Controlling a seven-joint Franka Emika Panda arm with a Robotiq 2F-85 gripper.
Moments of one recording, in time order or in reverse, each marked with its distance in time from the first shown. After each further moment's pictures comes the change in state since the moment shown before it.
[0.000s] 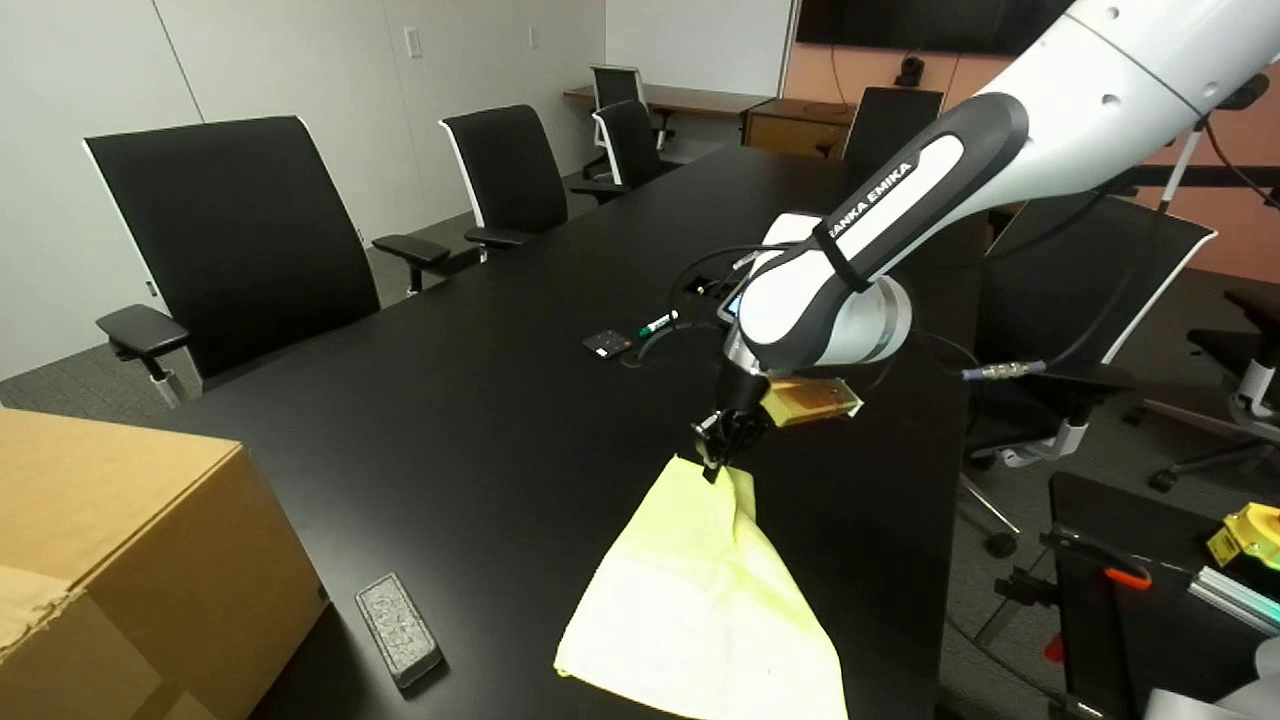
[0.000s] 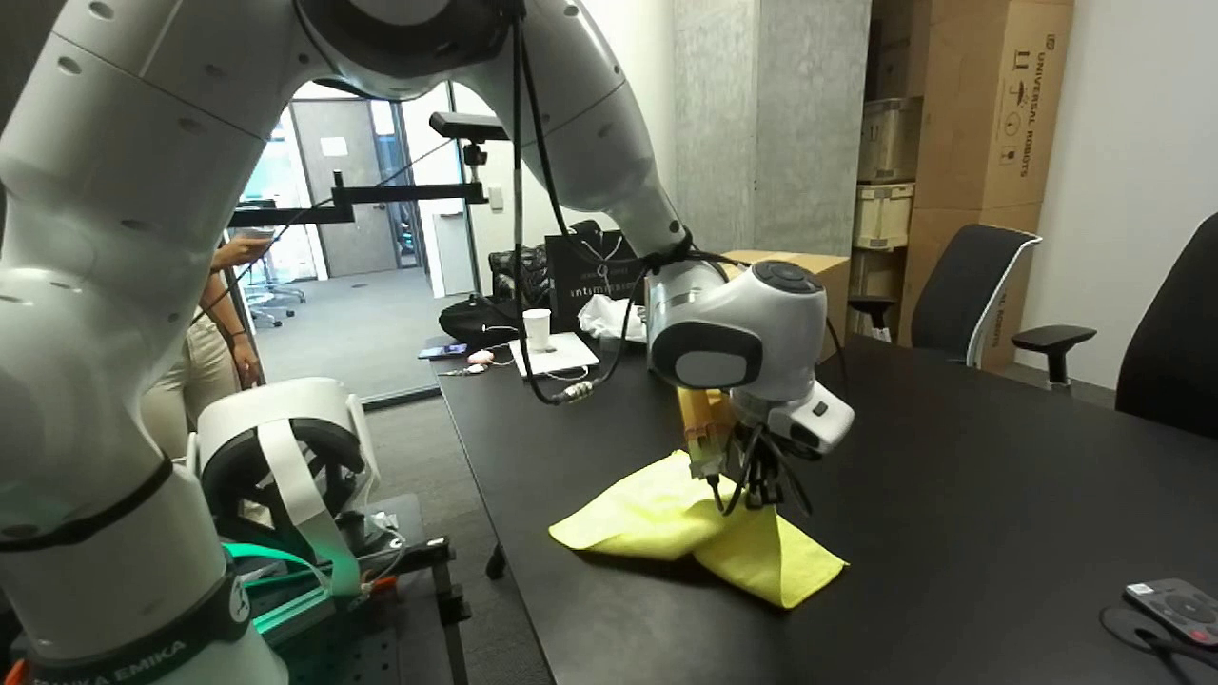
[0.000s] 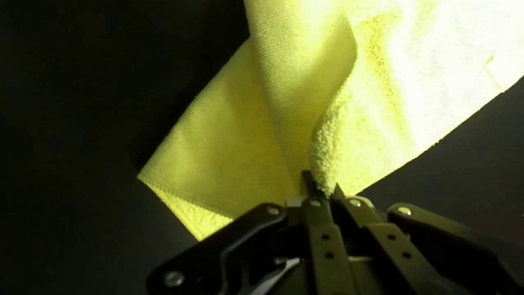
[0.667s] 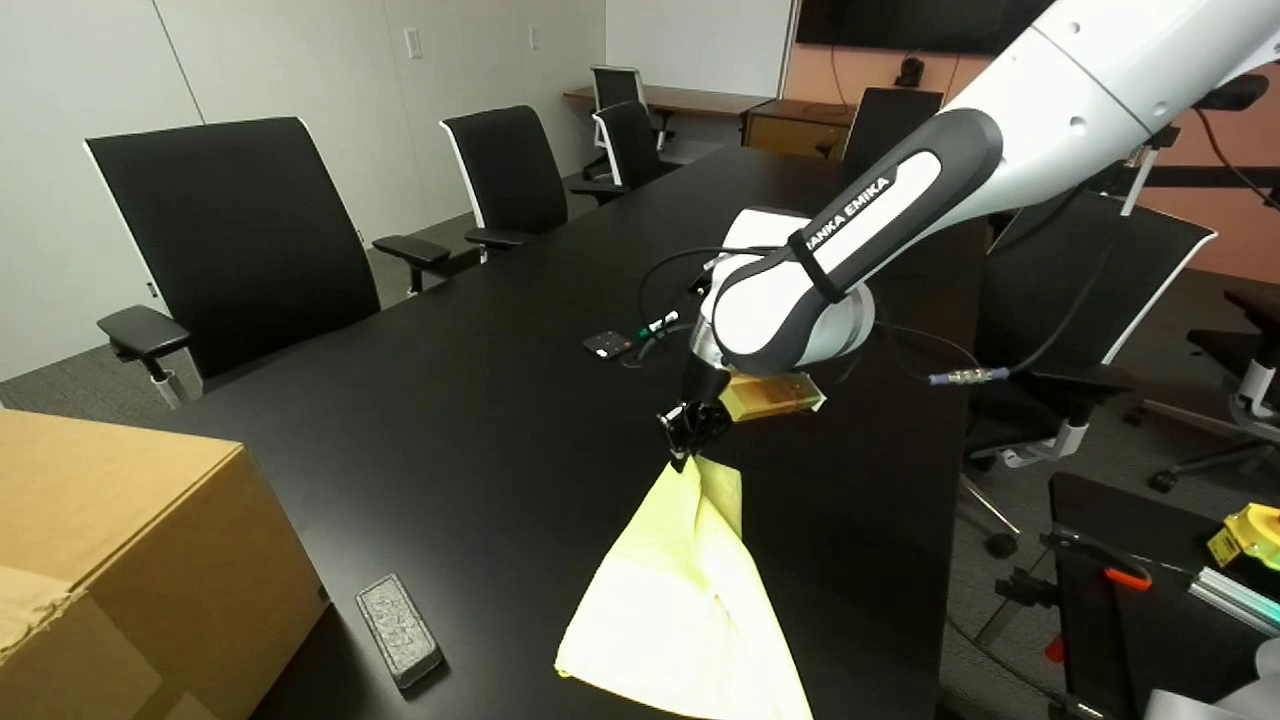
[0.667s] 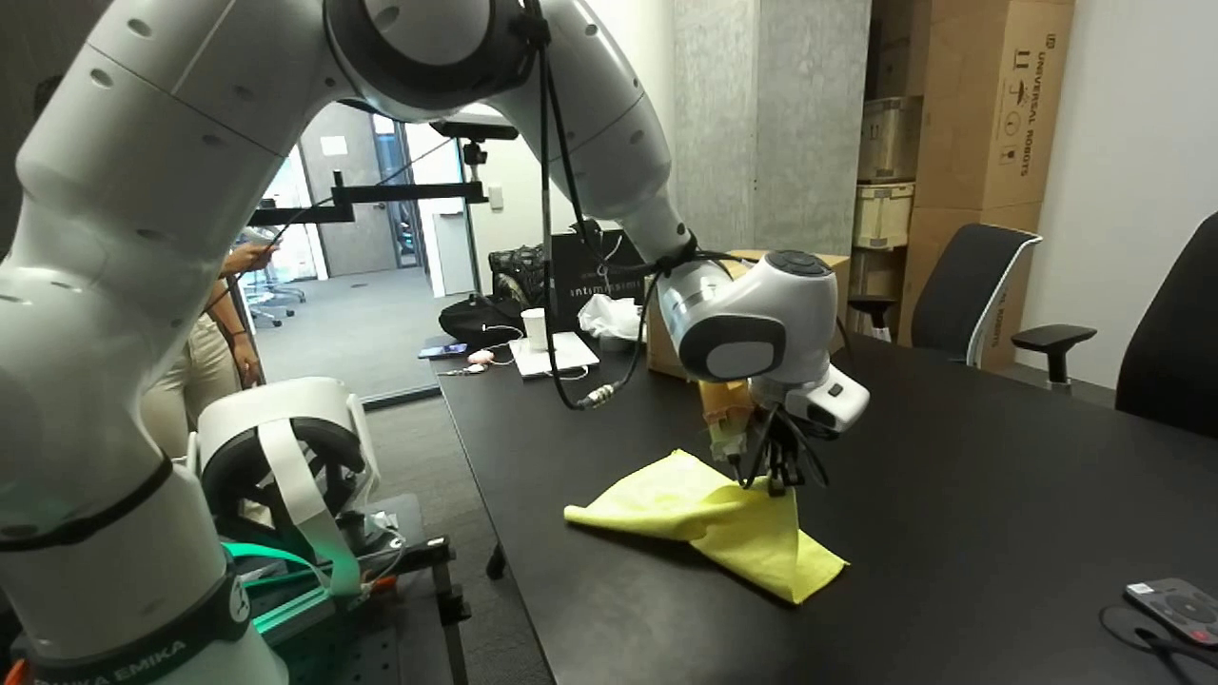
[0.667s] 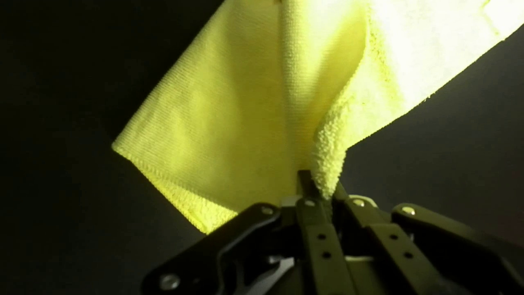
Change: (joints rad) arm -0.004 0.074 0.018 0.130 -0.153 0.001 0.178
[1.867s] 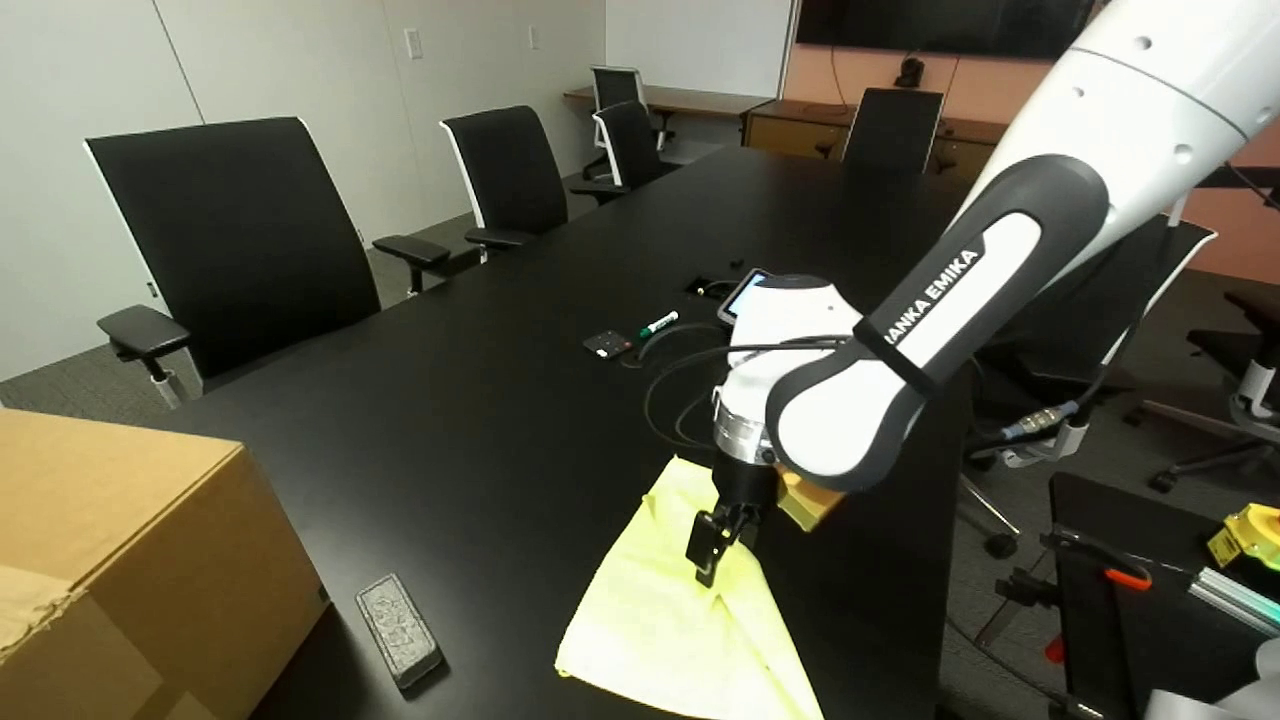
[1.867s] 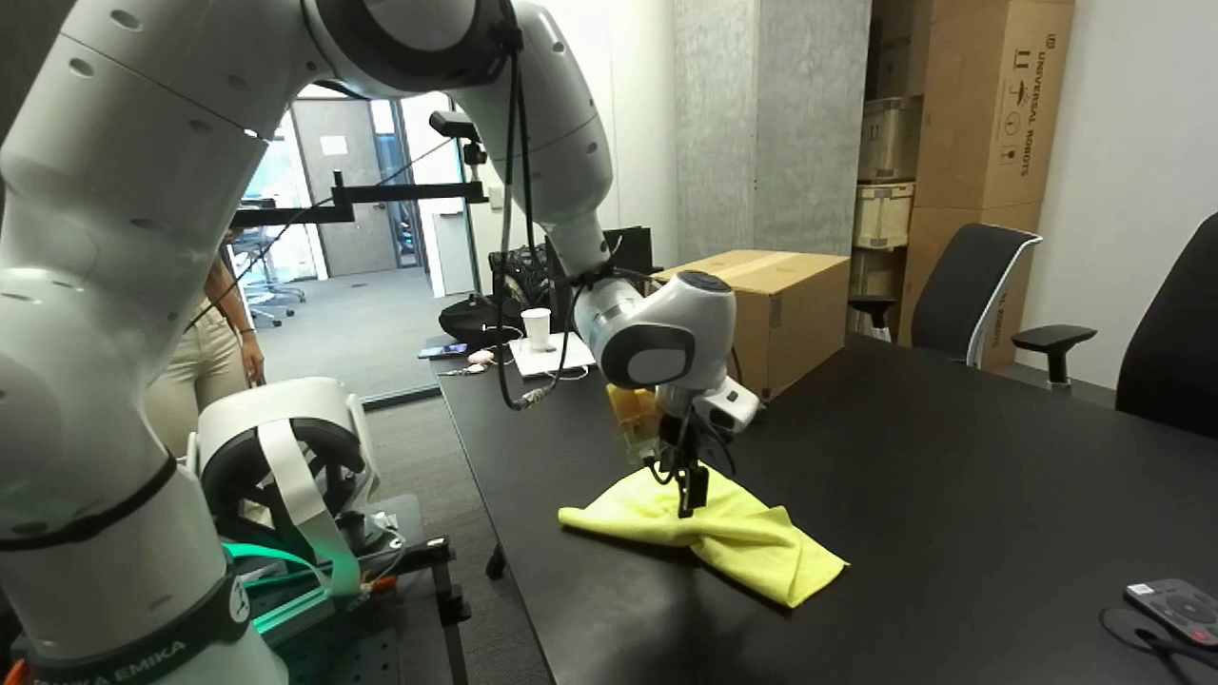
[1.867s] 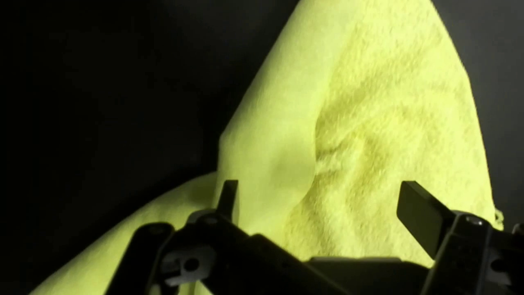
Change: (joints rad) arm 0.063 -0.072 0.097 -0.234 -0.123 0.034 -0.005
